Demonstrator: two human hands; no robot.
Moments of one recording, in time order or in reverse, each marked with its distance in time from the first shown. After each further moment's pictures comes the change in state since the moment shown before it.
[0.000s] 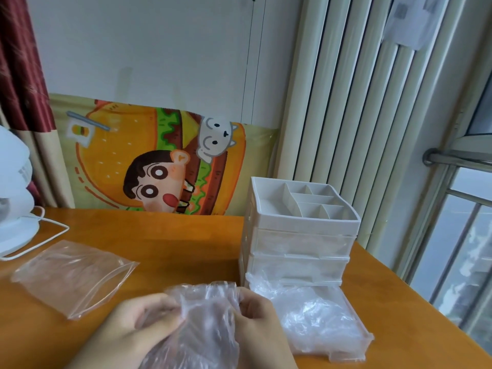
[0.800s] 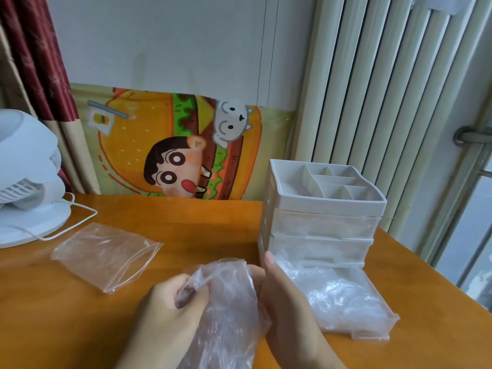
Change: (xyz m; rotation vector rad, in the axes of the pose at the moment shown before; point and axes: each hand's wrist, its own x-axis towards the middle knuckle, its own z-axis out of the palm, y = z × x) left_hand -0.008 -0.018 0.021 0.301 0.219 0.098; right_hand -0.014 -0.014 -0.006 0.227 -0.337 0.070
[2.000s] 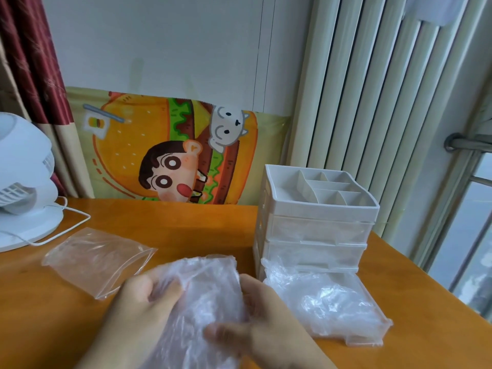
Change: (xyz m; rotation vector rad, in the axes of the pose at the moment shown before) left_hand 0.012 0.000 -0.025 0.066 0.029 0.004; right_hand 0.000 0.001 -0.001 -0.612 0.075 0.035
